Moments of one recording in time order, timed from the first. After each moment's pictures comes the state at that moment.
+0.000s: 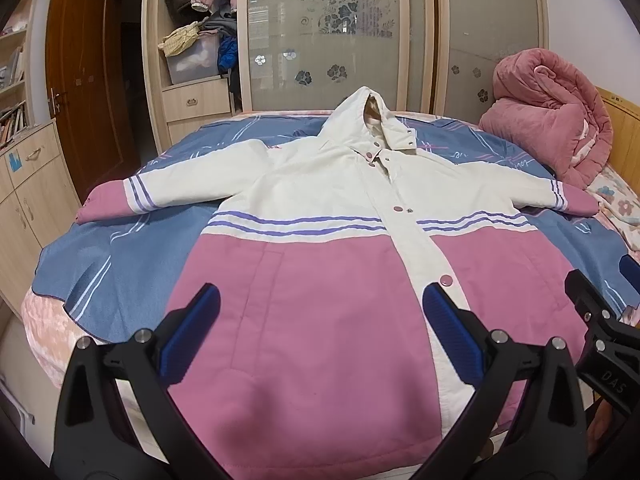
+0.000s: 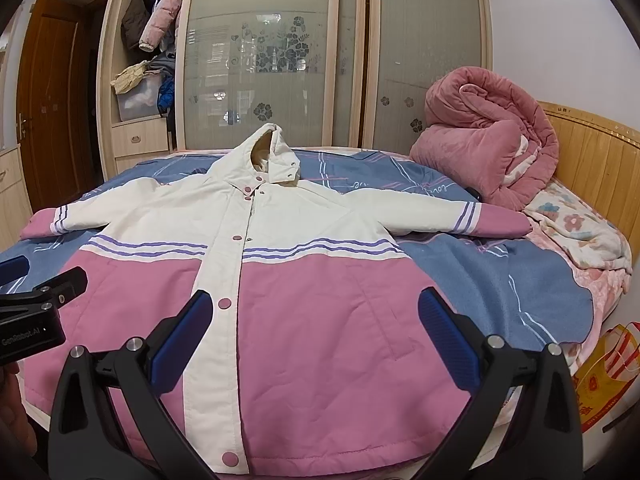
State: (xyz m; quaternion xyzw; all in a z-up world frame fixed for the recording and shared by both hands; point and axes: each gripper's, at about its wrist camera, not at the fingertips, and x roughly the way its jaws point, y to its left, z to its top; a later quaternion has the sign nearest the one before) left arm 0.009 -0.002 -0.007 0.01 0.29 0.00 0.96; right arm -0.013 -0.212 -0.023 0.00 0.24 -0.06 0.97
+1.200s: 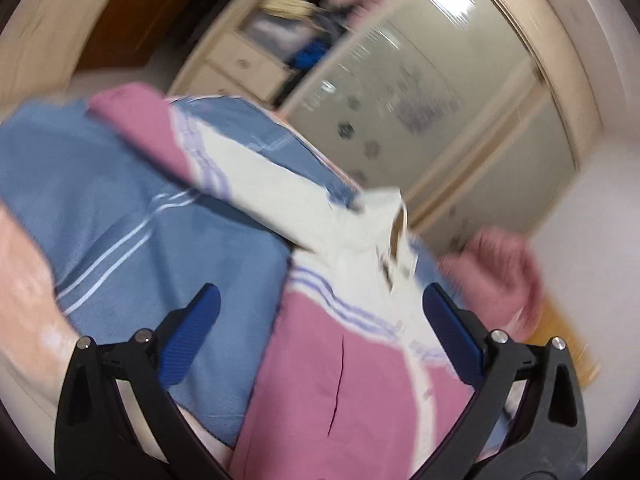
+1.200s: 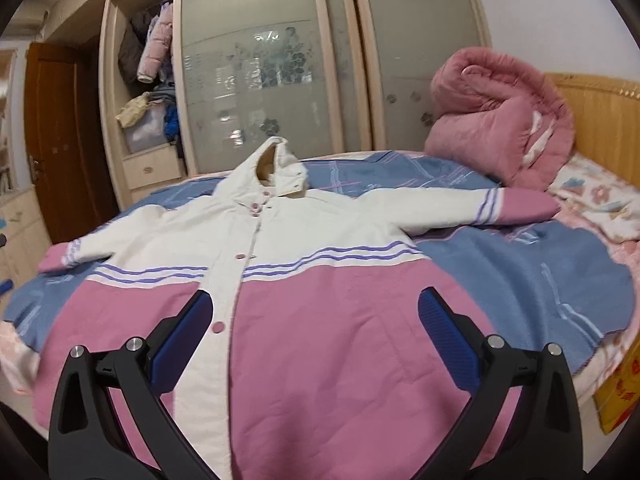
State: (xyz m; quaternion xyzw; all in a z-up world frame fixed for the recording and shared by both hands) left arm 0.029 0.261 -0.028 -0.37 0.21 -0.07 0.90; right arm 0.008 -0.254 -0.039 0.07 0.20 -0.01 0.98
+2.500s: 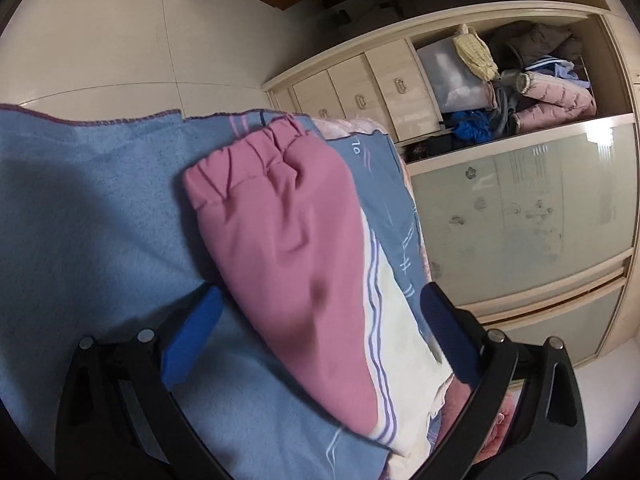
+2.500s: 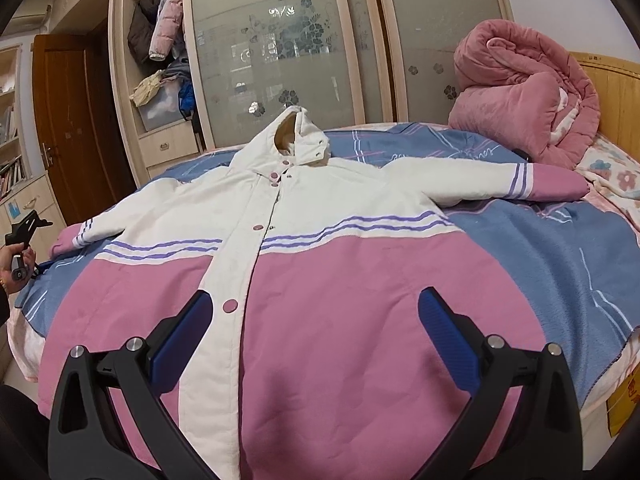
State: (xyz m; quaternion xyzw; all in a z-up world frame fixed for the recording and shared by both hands) left arm 0.223 0.515 -0.115 -0.57 0.25 0.05 0.78; right arm 0.036 -0.243 -0.067 0.07 0.26 0.03 0.96
